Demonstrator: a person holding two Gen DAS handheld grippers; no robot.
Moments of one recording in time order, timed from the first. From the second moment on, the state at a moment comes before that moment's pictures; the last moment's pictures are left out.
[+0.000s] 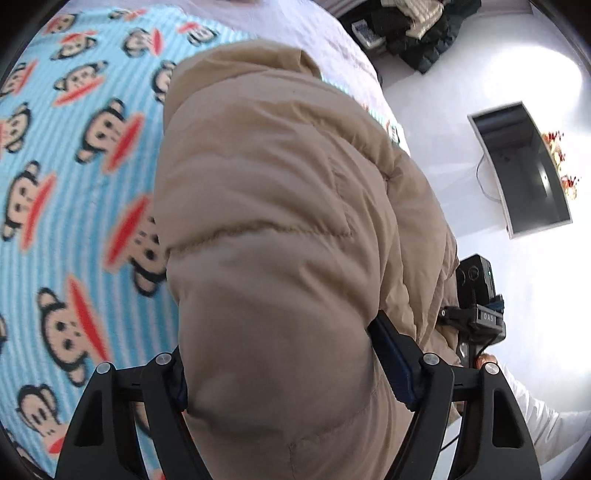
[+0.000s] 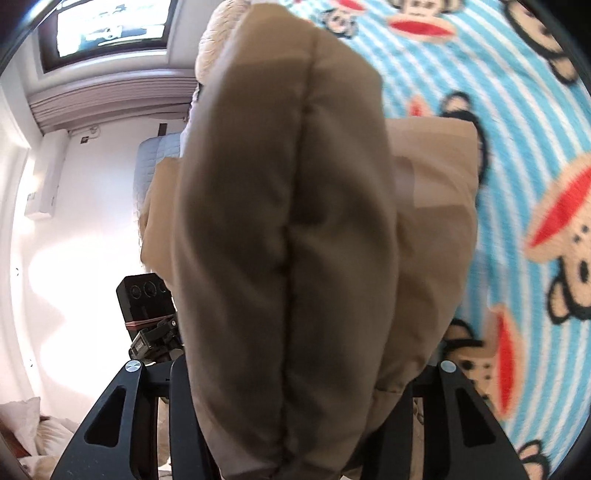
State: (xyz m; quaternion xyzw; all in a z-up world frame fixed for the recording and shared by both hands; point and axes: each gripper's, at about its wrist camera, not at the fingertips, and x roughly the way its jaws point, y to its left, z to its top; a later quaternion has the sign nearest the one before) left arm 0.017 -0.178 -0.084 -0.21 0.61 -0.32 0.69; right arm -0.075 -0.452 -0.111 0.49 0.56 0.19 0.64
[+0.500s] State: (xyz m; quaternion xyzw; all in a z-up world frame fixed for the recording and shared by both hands) left arm 0.106 0.029 -0.076 -0.22 0.57 -0.26 0.74; right arm 0.051 -0.264 -0.109 0.45 0.54 0.25 0.66
